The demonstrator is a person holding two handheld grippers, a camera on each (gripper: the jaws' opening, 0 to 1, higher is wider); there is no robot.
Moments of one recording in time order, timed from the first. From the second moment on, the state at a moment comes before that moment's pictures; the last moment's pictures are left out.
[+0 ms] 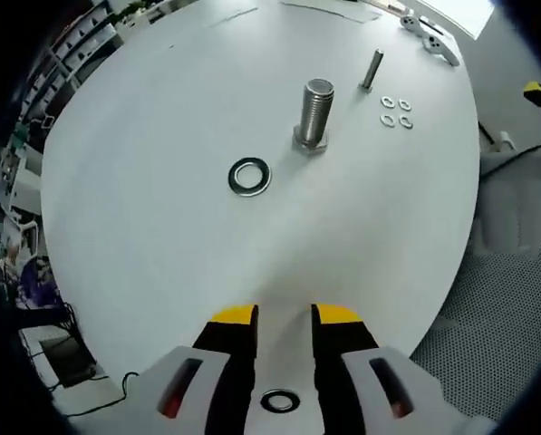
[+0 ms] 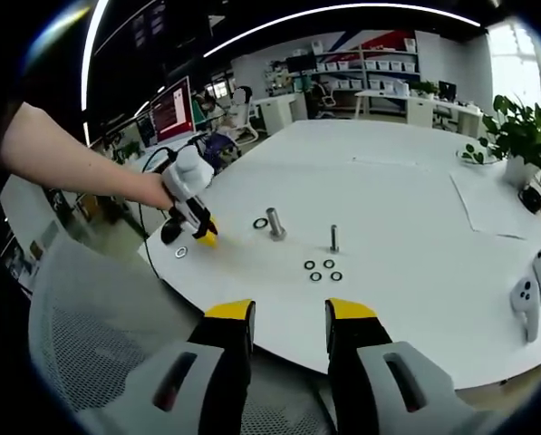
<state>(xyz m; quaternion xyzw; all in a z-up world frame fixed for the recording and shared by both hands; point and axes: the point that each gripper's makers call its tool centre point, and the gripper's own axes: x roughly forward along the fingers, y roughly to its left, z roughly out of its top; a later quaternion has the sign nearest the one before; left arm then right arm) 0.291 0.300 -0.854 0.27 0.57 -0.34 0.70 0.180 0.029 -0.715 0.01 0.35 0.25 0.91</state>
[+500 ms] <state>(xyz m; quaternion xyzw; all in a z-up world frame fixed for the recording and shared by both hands) 0.258 0.358 -0.857 0.25 0.60 -0.29 0.70 0.179 0.032 -0.716 0.01 0.35 0.25 0.90</state>
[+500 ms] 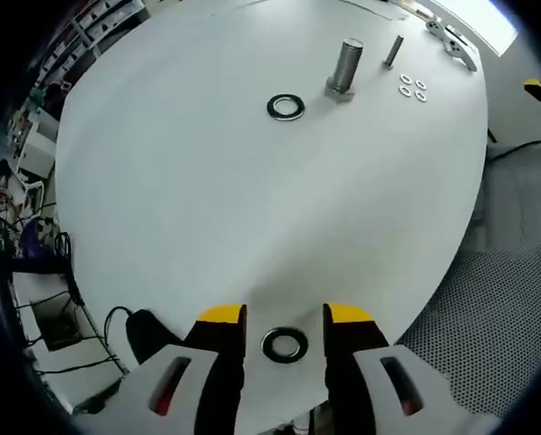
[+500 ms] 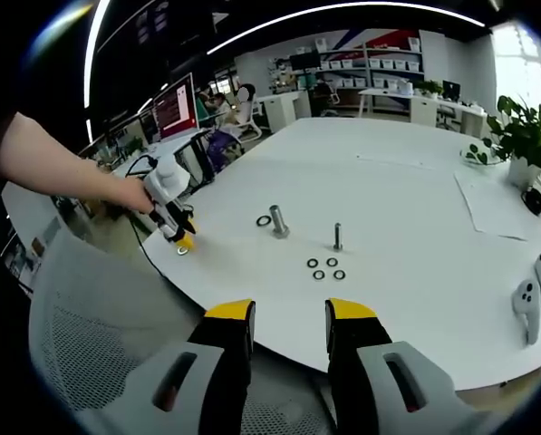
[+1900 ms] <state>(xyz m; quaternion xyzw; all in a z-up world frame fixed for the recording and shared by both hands) 0.230 0.380 -0.867 0.22 0.63 -0.25 0.70 0.179 0.032 -0.716 0.01 0.35 0.25 0.90</state>
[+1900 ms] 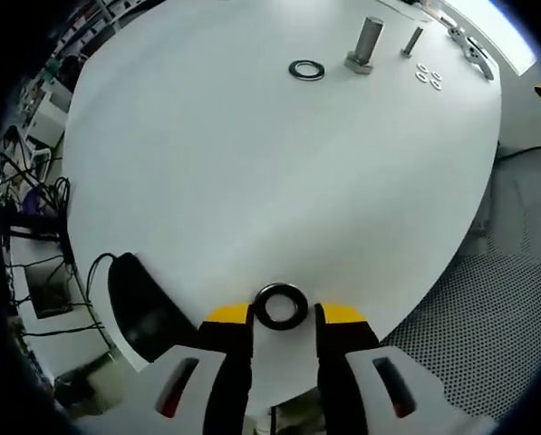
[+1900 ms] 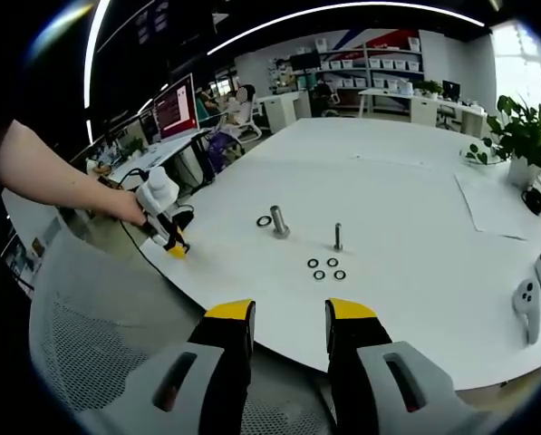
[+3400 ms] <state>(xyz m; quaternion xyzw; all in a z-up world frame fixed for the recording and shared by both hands) 0.232 0.377 -0.868 0.20 0.62 -0.23 0.72 0.178 0.032 -0.717 0.00 0.35 0.25 0.90</state>
